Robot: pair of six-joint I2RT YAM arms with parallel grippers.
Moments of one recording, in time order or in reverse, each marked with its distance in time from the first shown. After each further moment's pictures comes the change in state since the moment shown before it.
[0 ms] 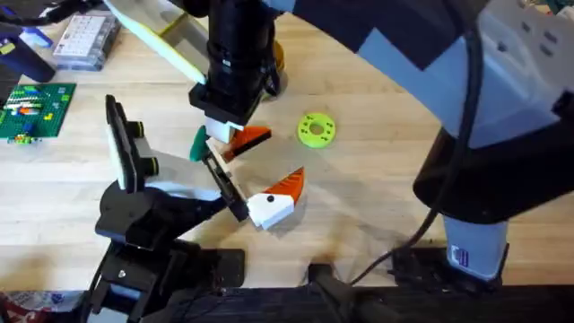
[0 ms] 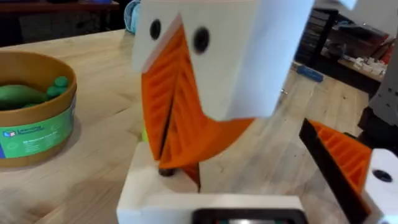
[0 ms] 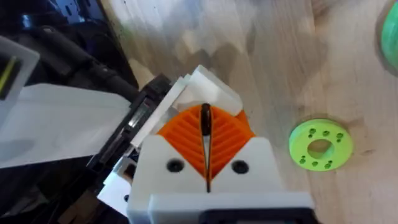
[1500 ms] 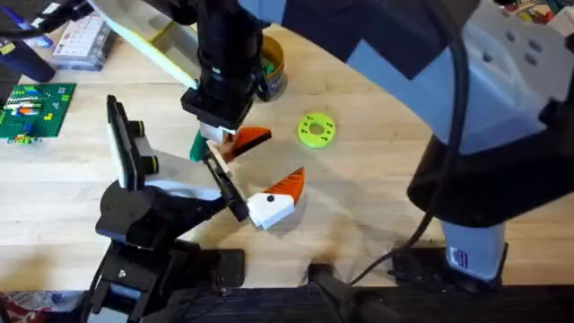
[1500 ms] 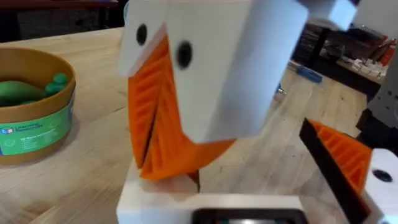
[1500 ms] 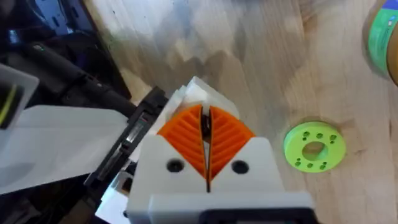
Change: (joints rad) left arm 0.000 0.001 0.000 -0.001 0.000 -0.012; right arm 0.027 0.015 0.008 0.033 0.063 0.041
